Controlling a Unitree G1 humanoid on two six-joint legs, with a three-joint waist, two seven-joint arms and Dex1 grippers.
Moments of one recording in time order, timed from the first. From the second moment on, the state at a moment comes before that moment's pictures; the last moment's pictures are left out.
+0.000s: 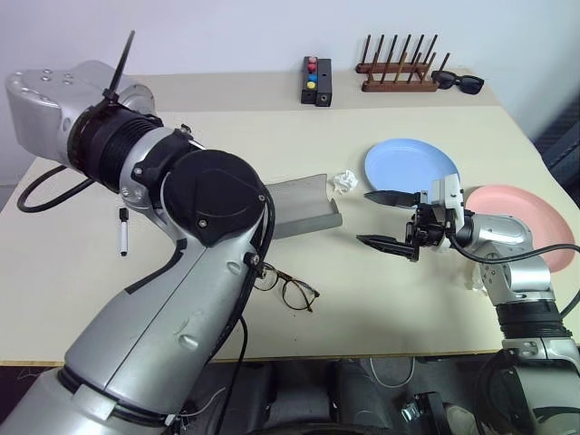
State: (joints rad) left arm -1.83 -0.08 1.58 0.00 0.36 1.54 0.95; right arm -0.44 -0.64 -0.06 0.20 0.47 0.09 1.31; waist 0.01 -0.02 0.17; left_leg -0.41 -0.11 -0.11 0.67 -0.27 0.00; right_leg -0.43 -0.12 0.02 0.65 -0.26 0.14
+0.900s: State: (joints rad) left arm -1.85 -0.08 1.63 -0.04 0.34 1.54 0.98; right arm -0.43 -0.64 -0.06 0.20 0.47 0.09 1.31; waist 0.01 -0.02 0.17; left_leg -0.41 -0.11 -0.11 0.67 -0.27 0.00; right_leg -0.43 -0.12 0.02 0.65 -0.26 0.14
